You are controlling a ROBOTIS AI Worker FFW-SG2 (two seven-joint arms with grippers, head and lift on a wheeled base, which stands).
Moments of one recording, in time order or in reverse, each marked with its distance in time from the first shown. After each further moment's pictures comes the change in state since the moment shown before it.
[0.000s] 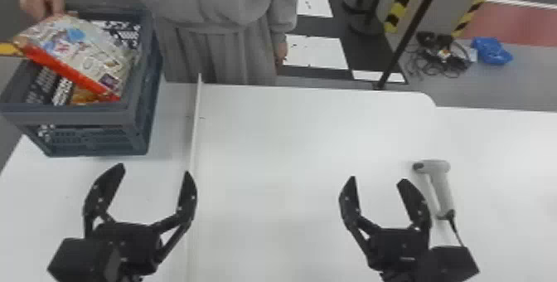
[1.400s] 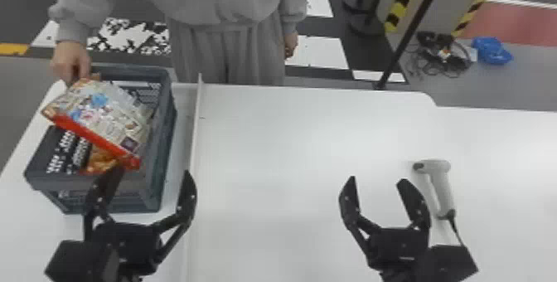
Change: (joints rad) left arm 0.004 -0.002 0.002 0.001 0.001 -0.018 0.000; right arm -0.005 0.000 0.001 0.006 0.000 0.003 0.000
